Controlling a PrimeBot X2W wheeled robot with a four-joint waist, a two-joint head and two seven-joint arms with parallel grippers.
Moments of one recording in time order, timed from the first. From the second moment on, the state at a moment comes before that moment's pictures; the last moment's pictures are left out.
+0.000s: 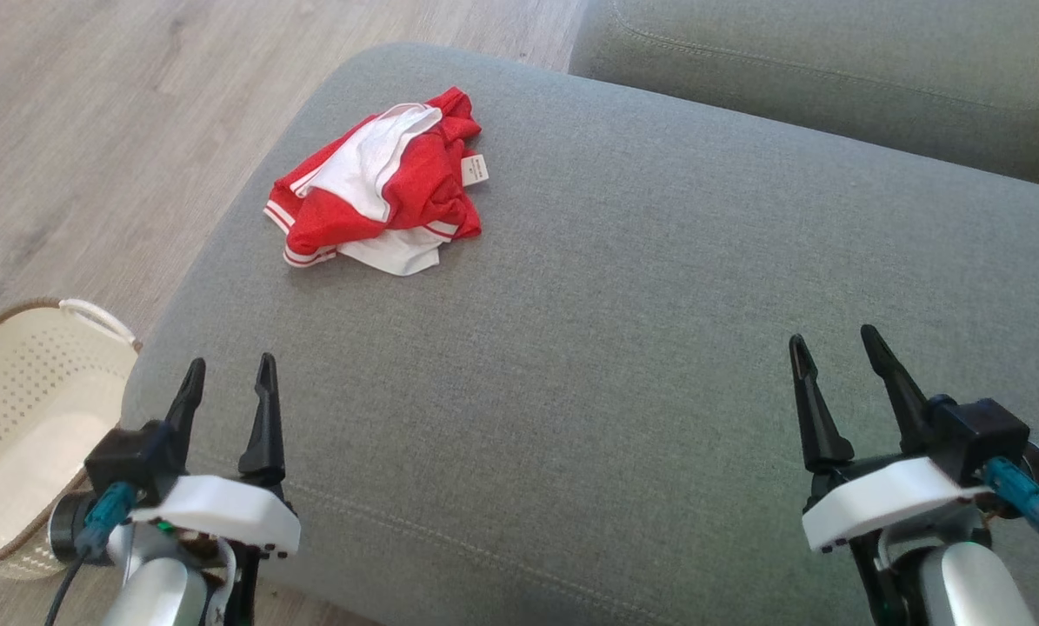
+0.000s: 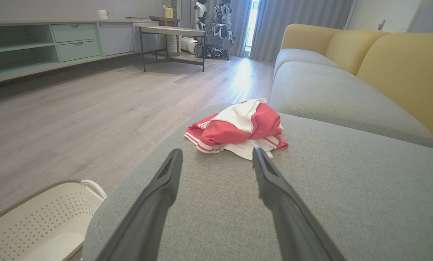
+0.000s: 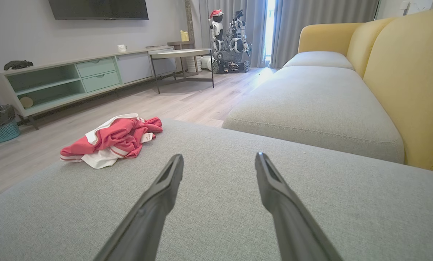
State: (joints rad) left arm -0.06 0.25 -0.28 0.20 -0.39 0.15 -0.25; right arm 0.02 -0.05 0.05 0.02 0.10 0.13 0.00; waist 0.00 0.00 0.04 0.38
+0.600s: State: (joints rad) left arm -0.10 0.23 -0.27 0.22 -0.43 0.12 -0.25; right arm 0.01 -0.05 0.05 -0.01 0.09 0.13 0.02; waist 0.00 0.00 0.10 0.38
